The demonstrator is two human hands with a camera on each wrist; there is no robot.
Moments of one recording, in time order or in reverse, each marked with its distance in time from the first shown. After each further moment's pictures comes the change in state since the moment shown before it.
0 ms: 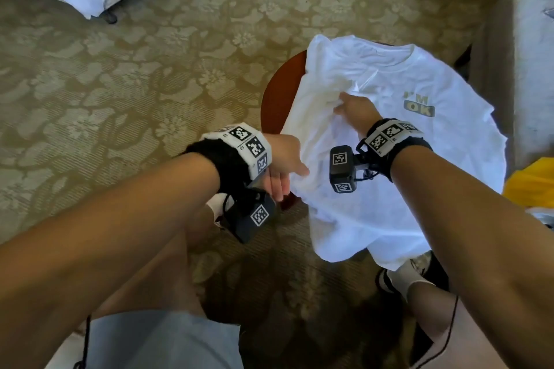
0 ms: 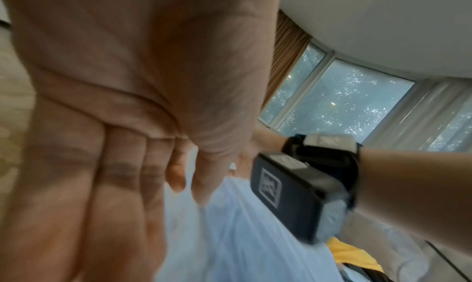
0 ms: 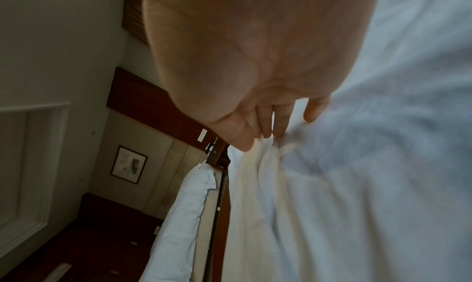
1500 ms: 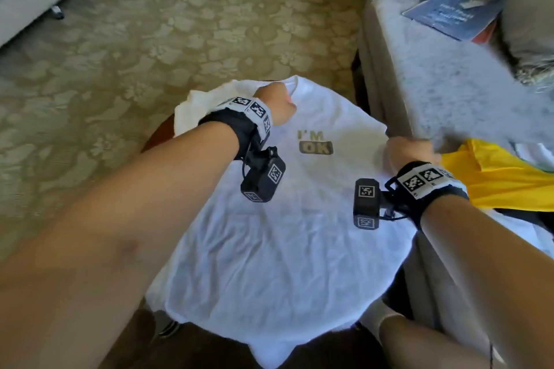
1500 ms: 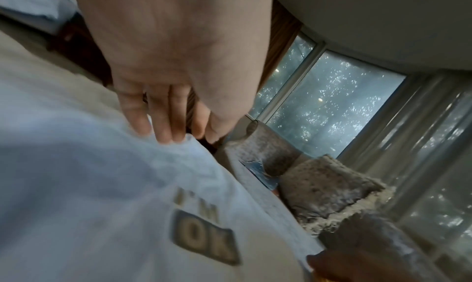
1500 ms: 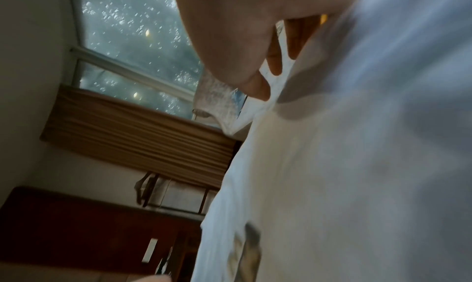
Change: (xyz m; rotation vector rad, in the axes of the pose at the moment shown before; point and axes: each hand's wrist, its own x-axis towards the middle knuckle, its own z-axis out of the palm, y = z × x) left_hand 0.166 0.234 -0.090 0.304 0.623 0.479; right_hand 0.027 0.169 -0.186 0.198 0.785 0.716
